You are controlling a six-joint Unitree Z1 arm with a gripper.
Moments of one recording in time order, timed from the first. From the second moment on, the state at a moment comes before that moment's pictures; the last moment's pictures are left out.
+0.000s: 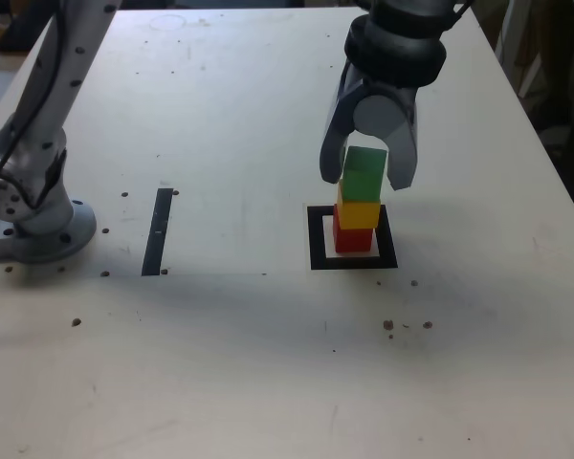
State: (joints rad) arm -0.04 2.17 -1.97 1.60 0.05 0.11
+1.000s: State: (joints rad) arm -0.03 1.72 -1.53 1.59 0.16 0.03
